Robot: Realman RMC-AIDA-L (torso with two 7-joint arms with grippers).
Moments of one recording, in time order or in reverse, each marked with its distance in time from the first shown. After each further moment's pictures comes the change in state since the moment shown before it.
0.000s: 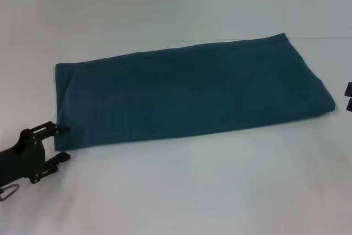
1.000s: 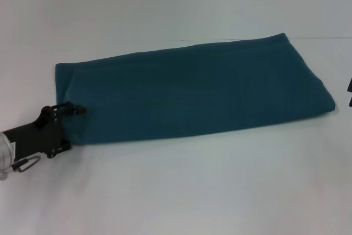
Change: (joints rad) left arm -0.120 0.013 0.068 -0.061 -0.001 -0.167 -0.017; right arm 0.004 -0.004 0.013 0.000 0.000 0.003 0.002
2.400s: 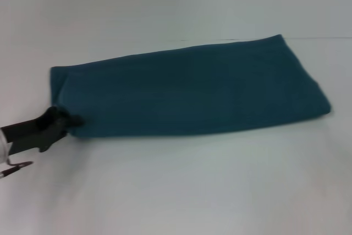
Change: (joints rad) left arm 0.017 0.001 0.105 0.108 -0.004 0.070 0.263; right arm -0.012 0.000 0.016 0.000 0.000 0.000 -0.001
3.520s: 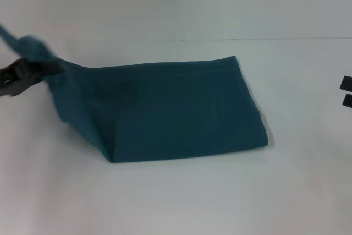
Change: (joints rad) left arm -0.017 0.033 -0.102 0.251 -0.074 0.310 0.223; right arm 0.027 0.016 -0.010 0.019 -0.010 0.043 0.011
